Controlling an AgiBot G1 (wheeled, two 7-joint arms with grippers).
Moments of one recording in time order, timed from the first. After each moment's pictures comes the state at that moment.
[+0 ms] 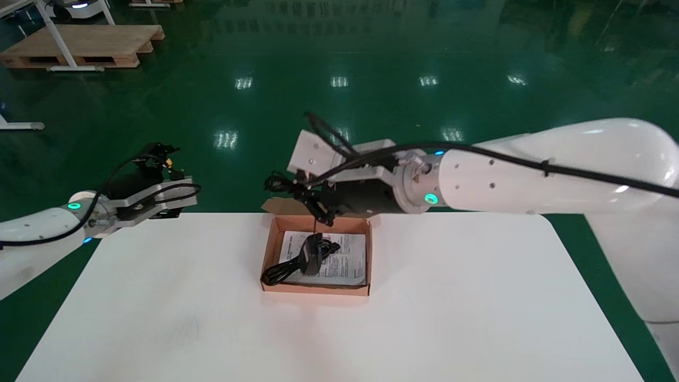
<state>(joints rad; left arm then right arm) -1.49 1.02 0.79 -0.57 1.46 0.31 0.67 1.67 -1.27 -0.68 1.02 -1.87 -1.04 0.40</state>
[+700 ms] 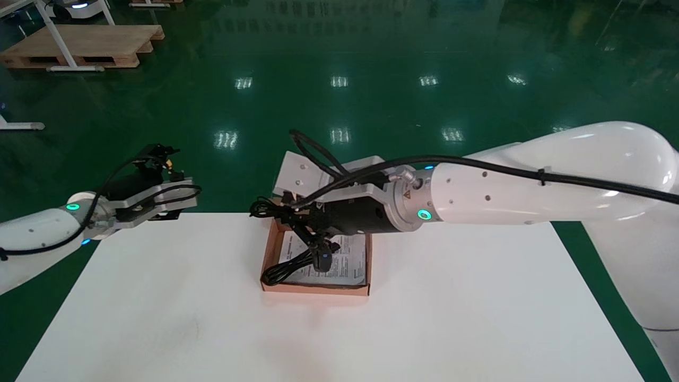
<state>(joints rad) -1.48 0.98 0.87 -0.67 1.61 0.28 0.43 1.65 -1.29 -0.70 1.07 -1.86 -1.11 0.44</state>
